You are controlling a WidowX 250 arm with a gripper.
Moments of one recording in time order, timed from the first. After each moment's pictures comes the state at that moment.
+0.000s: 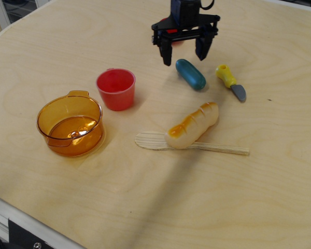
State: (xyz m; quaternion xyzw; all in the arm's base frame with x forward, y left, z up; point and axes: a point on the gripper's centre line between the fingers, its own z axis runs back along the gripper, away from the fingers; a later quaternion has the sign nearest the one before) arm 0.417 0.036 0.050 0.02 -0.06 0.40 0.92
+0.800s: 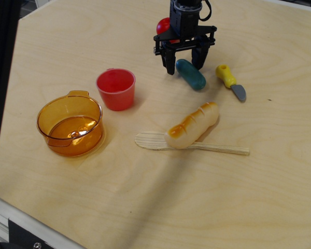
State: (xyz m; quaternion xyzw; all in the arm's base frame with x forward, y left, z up) arm 0.427 0.041 0.021 0.02 -0.02 0.42 0.91
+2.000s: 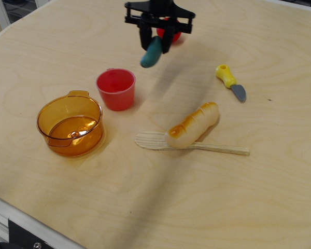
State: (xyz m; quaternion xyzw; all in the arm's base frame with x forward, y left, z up) arm 0.401 0.081 0.065 0.06 -0.04 0.15 0.99
